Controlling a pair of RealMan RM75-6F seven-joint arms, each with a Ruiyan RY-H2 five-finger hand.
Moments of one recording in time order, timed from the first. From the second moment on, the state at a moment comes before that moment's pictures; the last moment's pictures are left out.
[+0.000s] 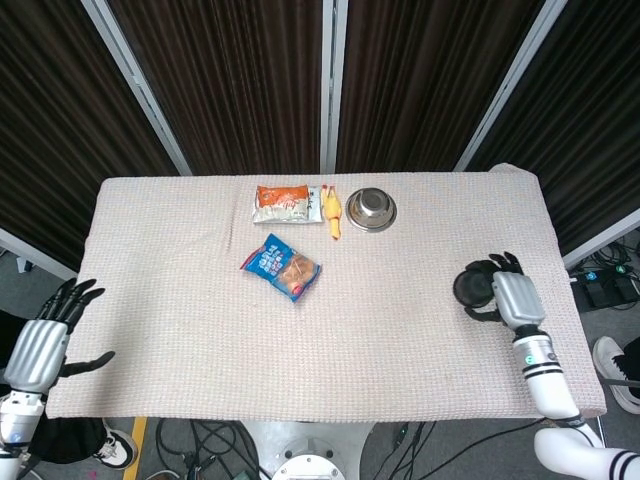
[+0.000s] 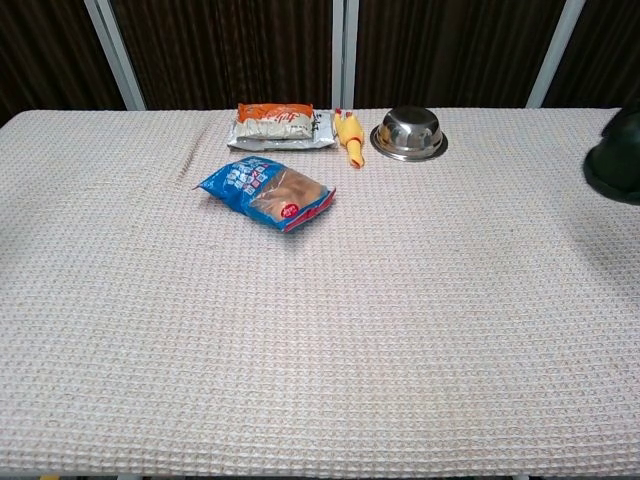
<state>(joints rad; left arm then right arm) -0.12 -1.15 -0.01 -1.59 1.61 1.51 -0.18 0.41 -1.29 0.19 -1.51 -1.18 1.06 0.01</state>
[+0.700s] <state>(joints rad) -0.12 -1.15 -0.01 -1.58 1.60 1.50 -0.18 0.47 -1.31 0.19 -1.58 -1.20 1.04 -0.06</state>
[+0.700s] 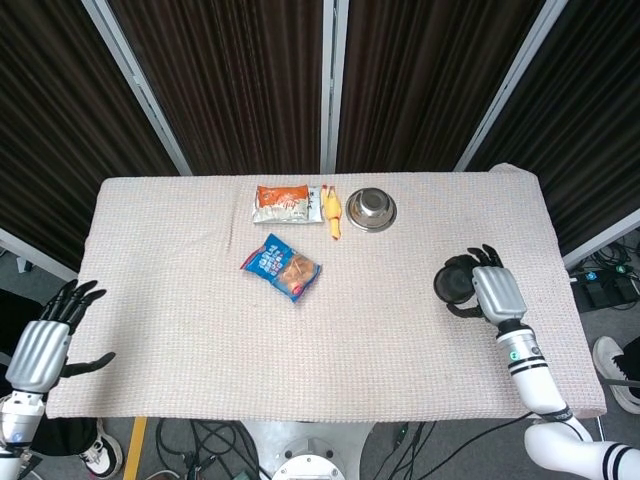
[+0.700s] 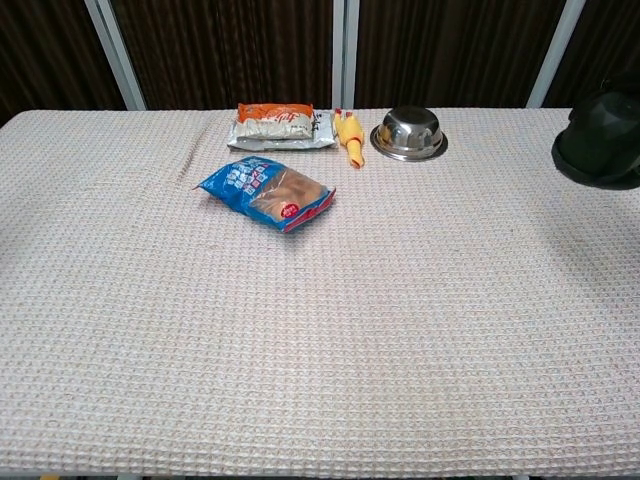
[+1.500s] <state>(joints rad) -0.12 -1.14 -0.01 -1.58 1.59 1.50 -0.16 0.49 -1.44 0.14 -1.44 -1.25 1.00 -0.02</state>
